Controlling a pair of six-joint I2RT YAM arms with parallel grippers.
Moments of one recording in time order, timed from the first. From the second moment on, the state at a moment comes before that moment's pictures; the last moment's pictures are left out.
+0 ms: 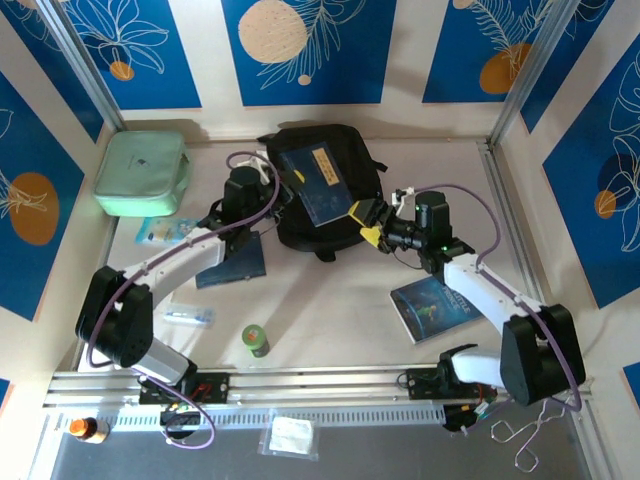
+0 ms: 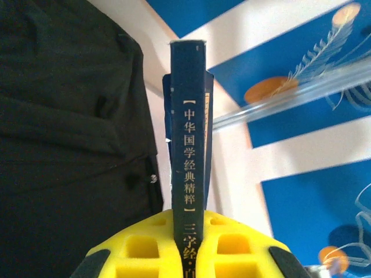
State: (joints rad) left arm -0.53 1.52 1.04 0.27 0.13 -1.08; right arm 0.30 1.27 0.70 0.16 -0.66 1.13
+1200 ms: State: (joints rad) left arm -0.54 1.55 0.93 0.38 0.12 -1.28; right arm 0.42 1.47 0.66 0.70 -0.50 1.44
